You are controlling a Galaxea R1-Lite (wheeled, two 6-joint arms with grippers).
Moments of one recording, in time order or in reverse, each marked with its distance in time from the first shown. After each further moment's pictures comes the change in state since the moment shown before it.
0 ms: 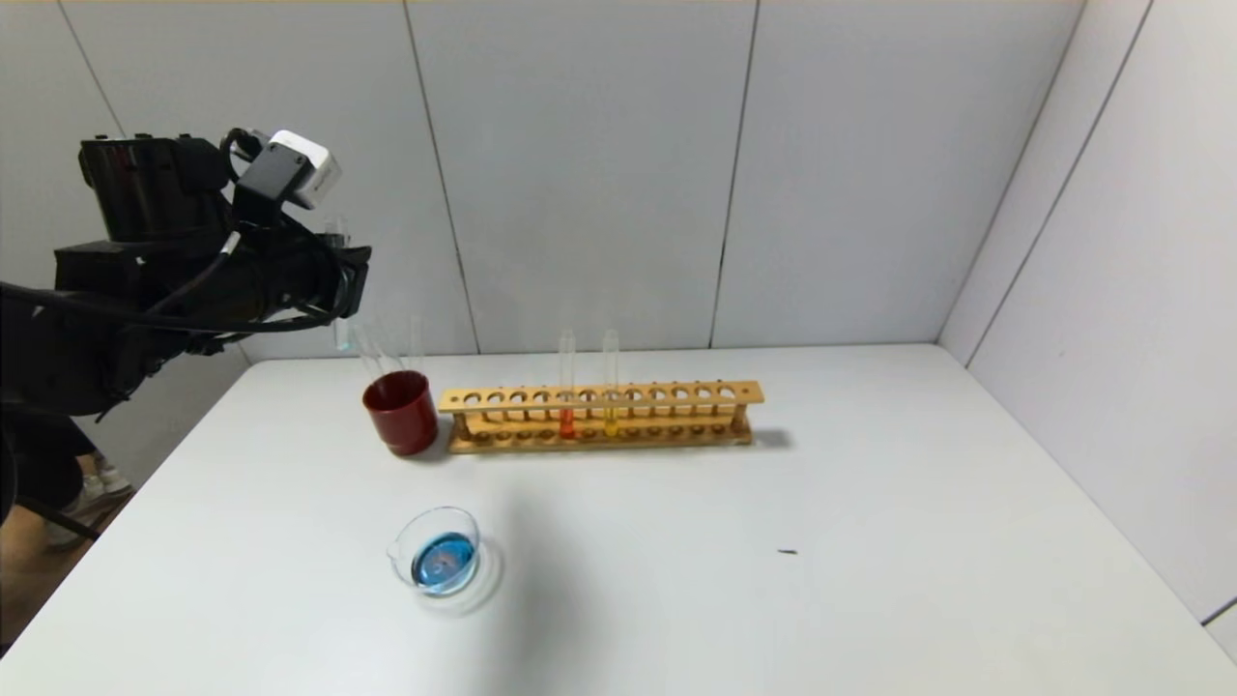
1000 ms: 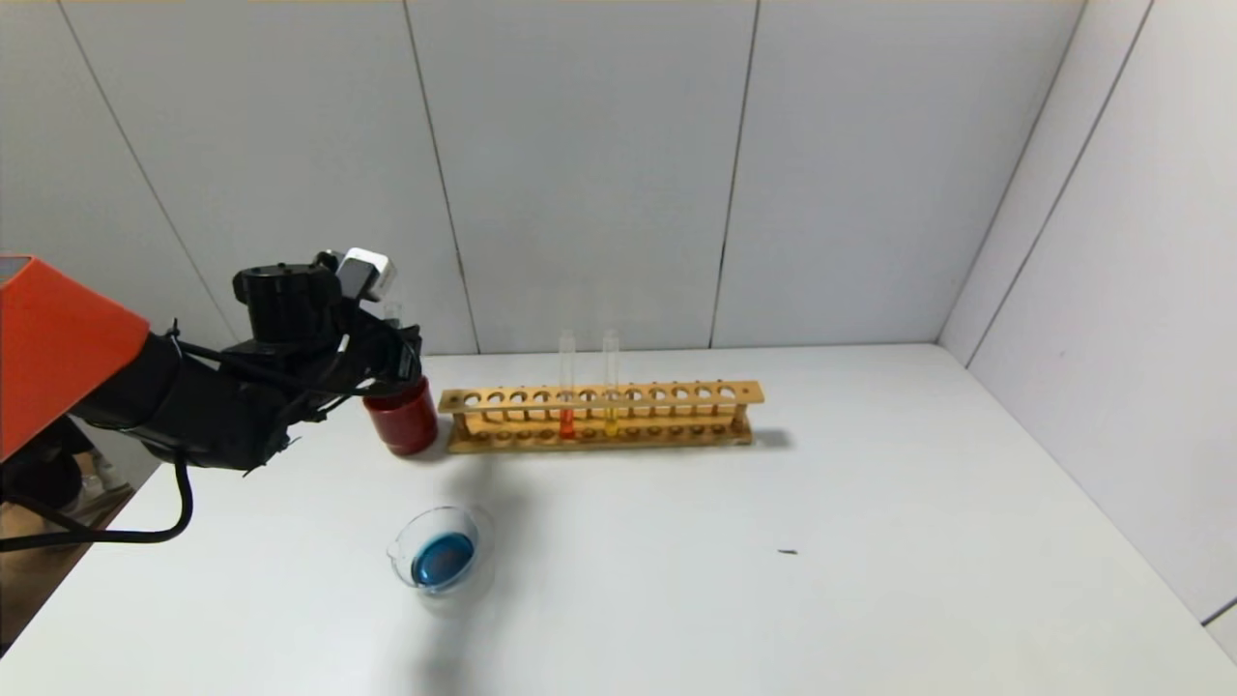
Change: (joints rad) left arm 0.010 0.330 0.067 -0.308 -0.014 -0.169; right arm 0.000 0.000 0.000 0.000 0.000 0.000
